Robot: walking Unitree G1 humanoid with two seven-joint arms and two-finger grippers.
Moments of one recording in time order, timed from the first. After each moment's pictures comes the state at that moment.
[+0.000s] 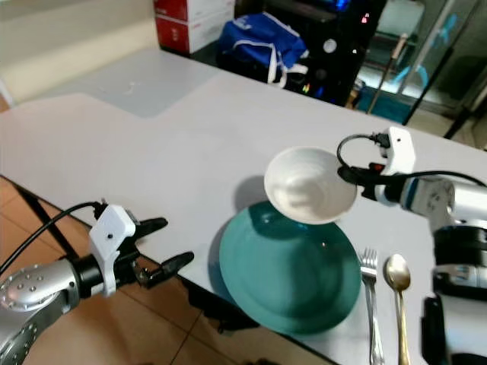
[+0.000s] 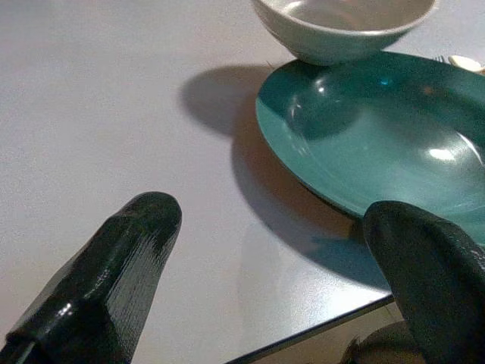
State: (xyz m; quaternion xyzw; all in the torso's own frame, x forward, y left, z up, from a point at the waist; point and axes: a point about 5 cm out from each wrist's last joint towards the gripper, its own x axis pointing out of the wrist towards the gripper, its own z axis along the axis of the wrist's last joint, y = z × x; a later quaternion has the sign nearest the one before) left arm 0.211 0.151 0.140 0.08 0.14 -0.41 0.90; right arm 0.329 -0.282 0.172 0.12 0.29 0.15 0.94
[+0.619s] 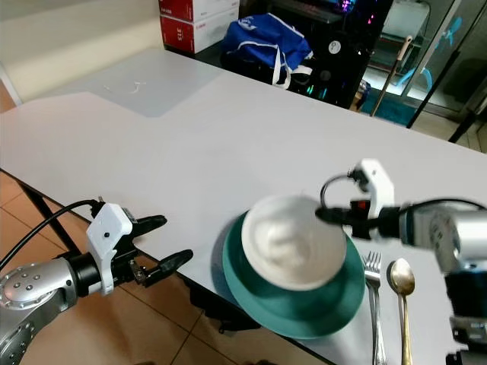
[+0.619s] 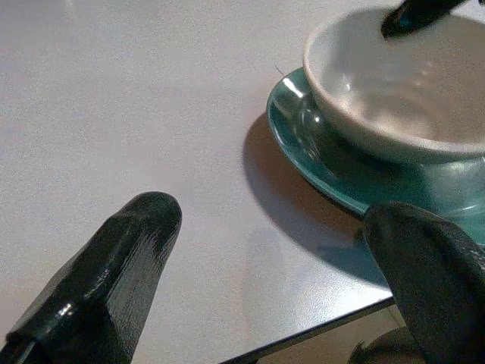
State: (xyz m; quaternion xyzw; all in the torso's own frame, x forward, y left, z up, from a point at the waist) left arm 0.212 0.154 0.143 0.08 0.14 -0.41 0.90; right arm 0.281 -0.252 0.149 0.08 0.39 0.27 0.88
